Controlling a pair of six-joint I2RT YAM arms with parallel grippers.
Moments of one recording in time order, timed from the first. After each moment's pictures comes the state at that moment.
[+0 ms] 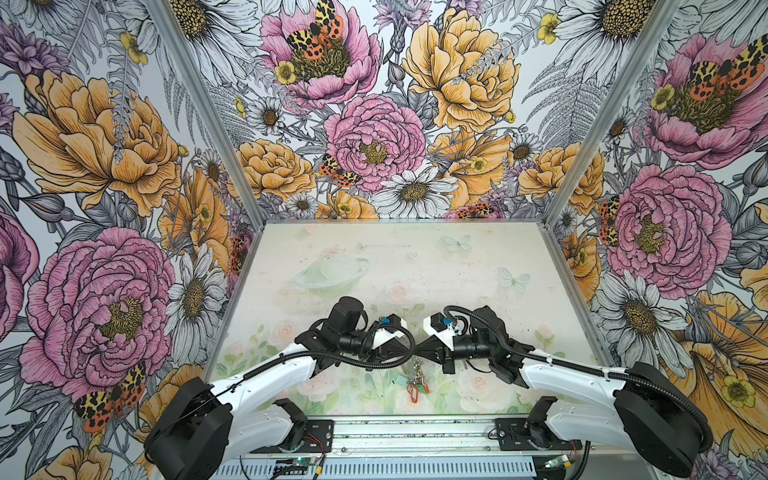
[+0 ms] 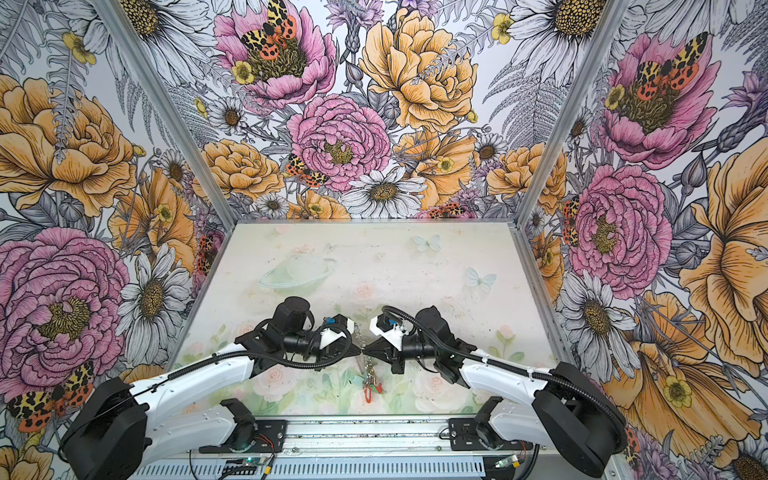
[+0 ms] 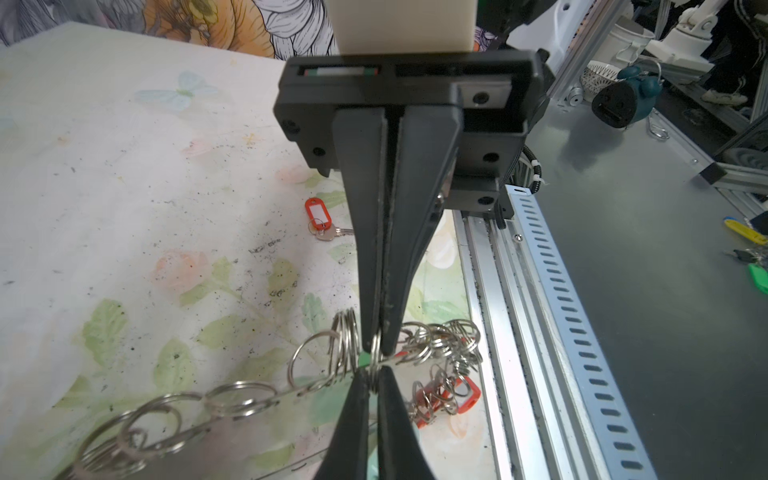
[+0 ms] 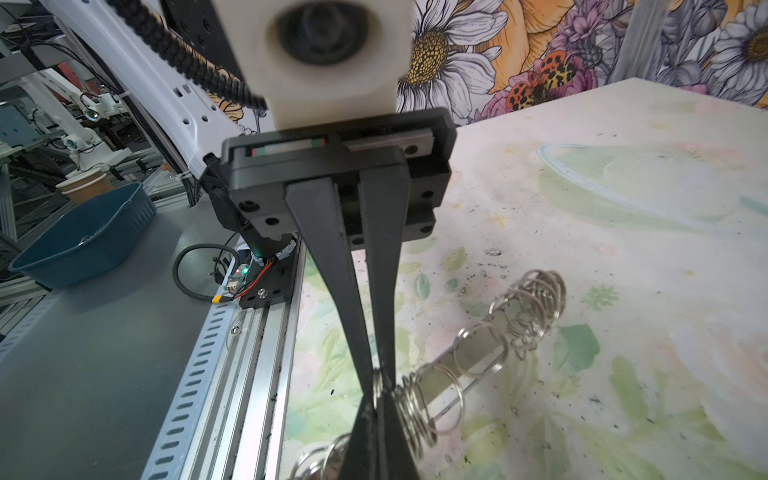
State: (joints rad) left arm -0.65 1.11 0.51 0.01 0.81 0.33; right arm 0.73 1.17 0.38 0.46 -0.75 -0.02
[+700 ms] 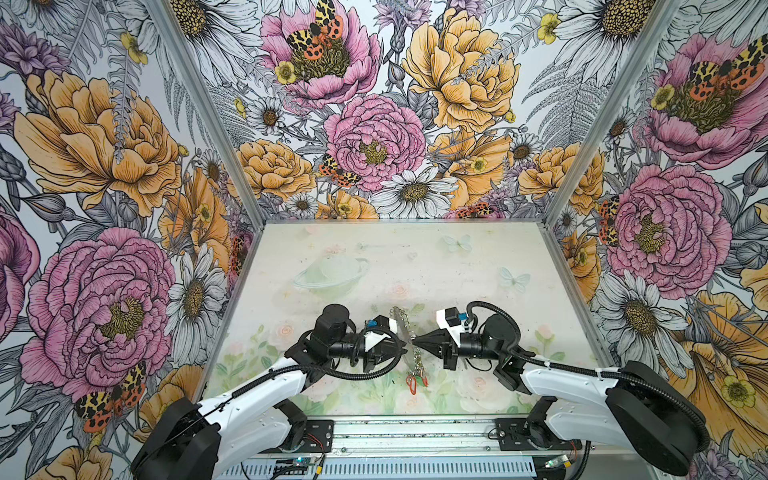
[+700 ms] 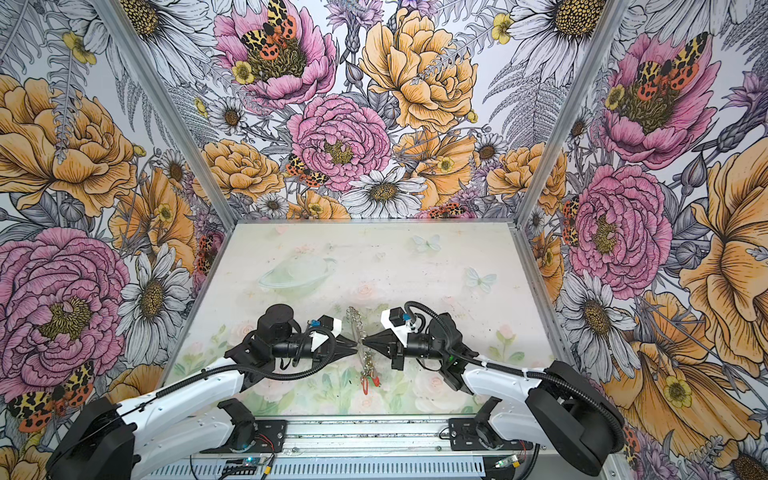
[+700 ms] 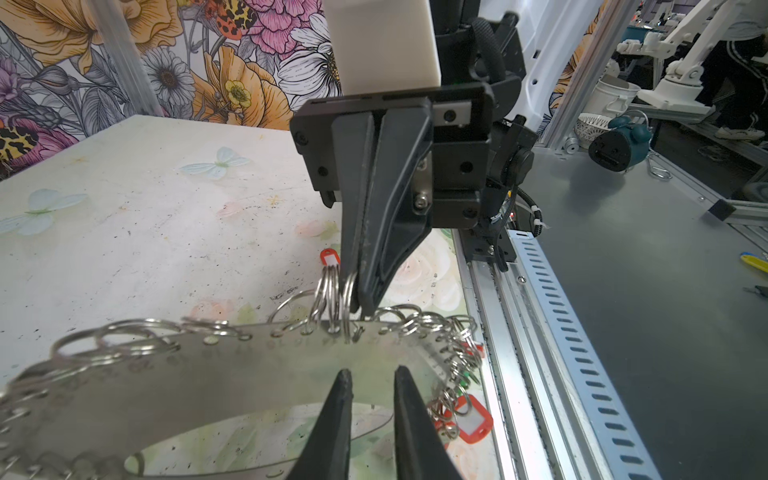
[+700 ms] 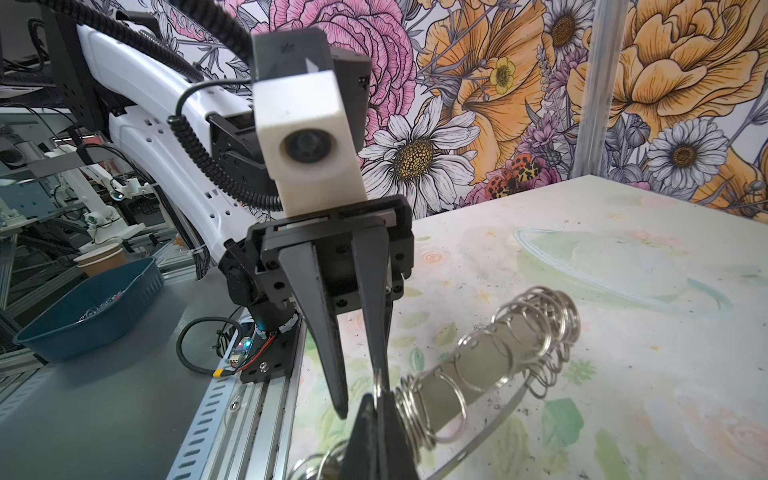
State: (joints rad) left arm -0.63 1.00 0.40 0.24 0.83 0.23; right arm 0.72 1.21 0.30 0.86 -0.75 0.17
